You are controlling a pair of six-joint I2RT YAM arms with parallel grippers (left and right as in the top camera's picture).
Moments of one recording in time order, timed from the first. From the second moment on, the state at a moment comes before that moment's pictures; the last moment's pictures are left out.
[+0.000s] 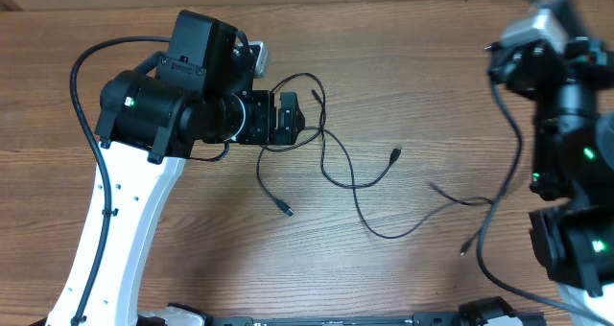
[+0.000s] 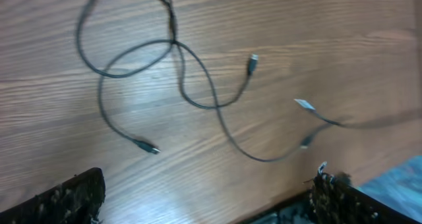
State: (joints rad) left arm -0.34 1.52 1.87 -1.42 0.29 -0.32; right arm 0.21 0.96 1.26 -0.09 0.40 -1.04
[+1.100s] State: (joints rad) left arm -0.34 1.52 1.87 -1.41 0.23 -0.32; right arm 0.05 1.01 1.15 0.17 0.44 -1.10
